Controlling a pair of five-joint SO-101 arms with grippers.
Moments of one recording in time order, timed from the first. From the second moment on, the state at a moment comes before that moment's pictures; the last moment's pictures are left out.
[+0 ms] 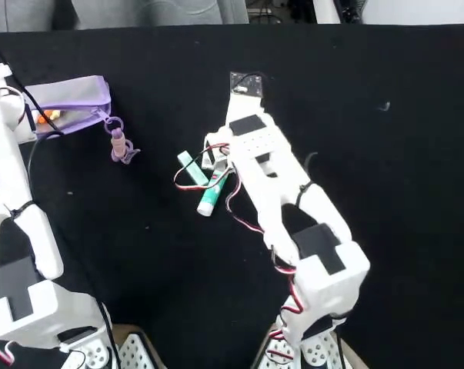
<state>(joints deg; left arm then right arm) -30.2 -1.3 -4.4 66.9 -8.1 -21.5 16.0 7.7 61.6 -28.6</state>
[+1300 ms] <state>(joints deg) -15.3 -1.2 -16.6 86.7 -7.7 -15.2 18.2 -12.6 78.5 -24.1</state>
